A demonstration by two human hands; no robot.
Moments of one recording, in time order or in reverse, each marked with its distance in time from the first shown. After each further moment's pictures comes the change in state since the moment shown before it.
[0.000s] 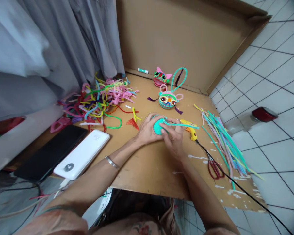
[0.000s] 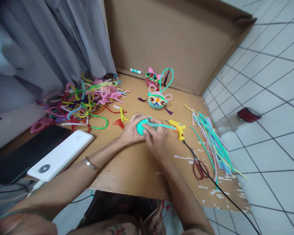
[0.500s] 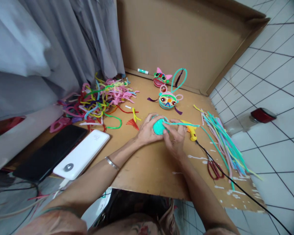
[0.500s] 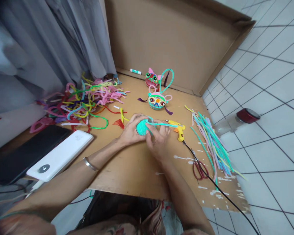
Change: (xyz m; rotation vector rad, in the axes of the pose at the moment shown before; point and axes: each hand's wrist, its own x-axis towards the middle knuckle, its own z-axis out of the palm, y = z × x) left_hand 0.000 0.003 0.000 0.007 0.022 0.000; right_hand -0.003 0.003 -0.001 -0.139 0.084 -0.026
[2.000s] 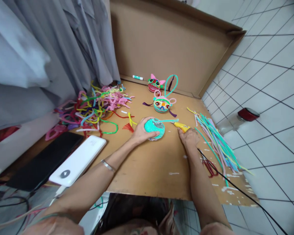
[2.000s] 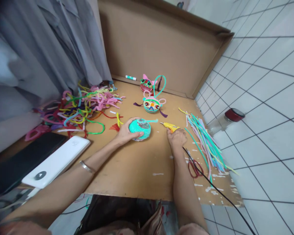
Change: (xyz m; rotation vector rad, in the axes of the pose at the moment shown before) left_hand 0.009 -0.006 -0.006 -0.266 -0.002 -0.301; right_hand 0.007 0.093 -0.018 -0.696 -0.316 0.796
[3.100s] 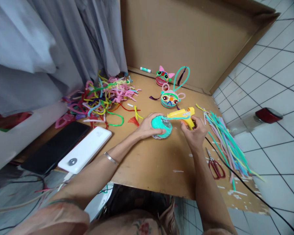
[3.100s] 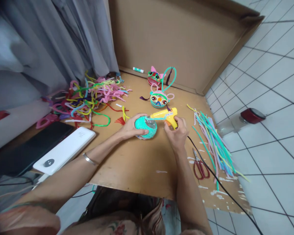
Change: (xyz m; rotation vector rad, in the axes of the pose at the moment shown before) left_hand 0.001 0.003 -0.005 -0.025 -0.126 0.010; right_hand -0.019 -0.022 -0.032 0.729 0.370 -0.479
